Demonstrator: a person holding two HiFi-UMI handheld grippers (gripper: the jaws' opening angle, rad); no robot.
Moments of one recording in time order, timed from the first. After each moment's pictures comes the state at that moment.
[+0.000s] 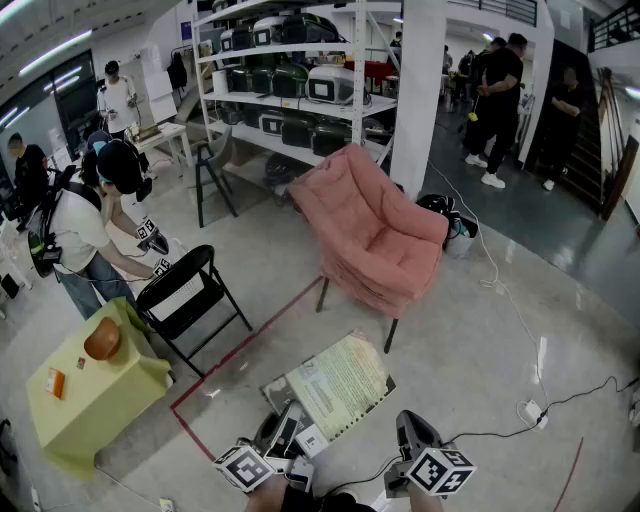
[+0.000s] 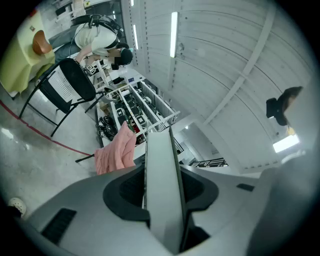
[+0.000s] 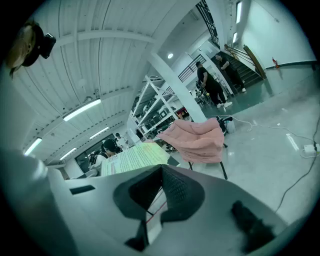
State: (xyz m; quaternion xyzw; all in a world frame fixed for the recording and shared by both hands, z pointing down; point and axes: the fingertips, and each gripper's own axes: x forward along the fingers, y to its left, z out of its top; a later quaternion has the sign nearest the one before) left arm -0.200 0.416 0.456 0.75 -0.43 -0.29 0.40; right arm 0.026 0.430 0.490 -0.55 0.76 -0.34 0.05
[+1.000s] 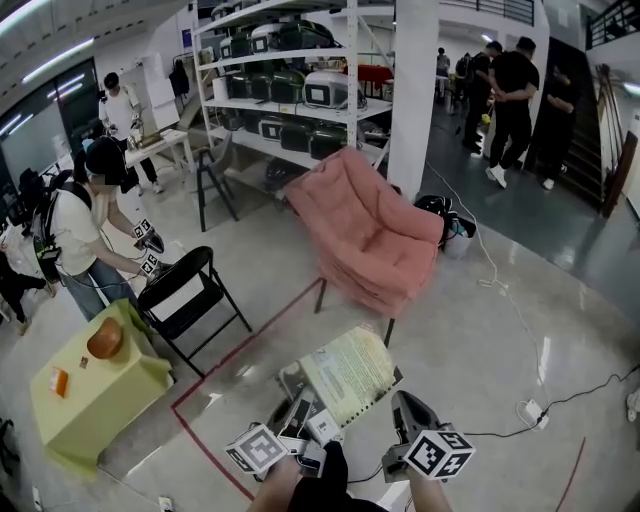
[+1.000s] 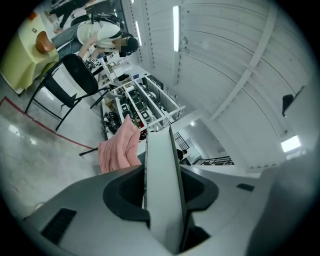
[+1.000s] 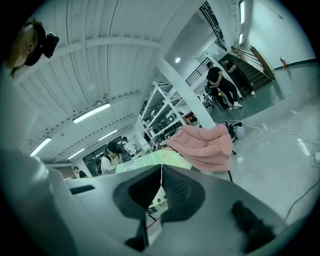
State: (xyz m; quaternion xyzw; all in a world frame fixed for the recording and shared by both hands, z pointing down) left arm -0.143 0.409 0.456 0.74 -0.45 -0.27 0.42; right arm 0.049 0.420 0.464 -0.52 0.79 -0.31 0.07
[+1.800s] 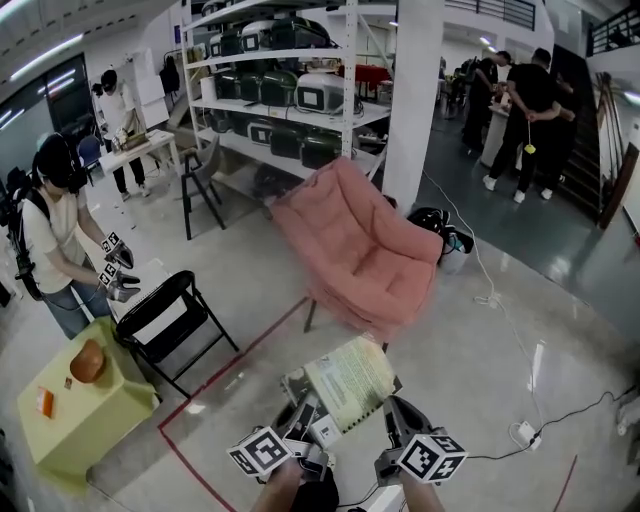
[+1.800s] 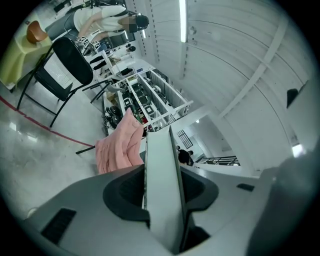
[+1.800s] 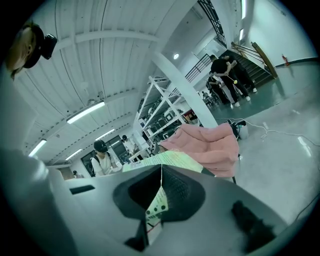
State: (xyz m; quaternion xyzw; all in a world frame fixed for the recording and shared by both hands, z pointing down) left arm -0.123 0.261 0.468 0.73 -0.45 -0.24 0.45; right arm 0.047 0.275 0.460 -0.52 0.79 -0.32 0.06
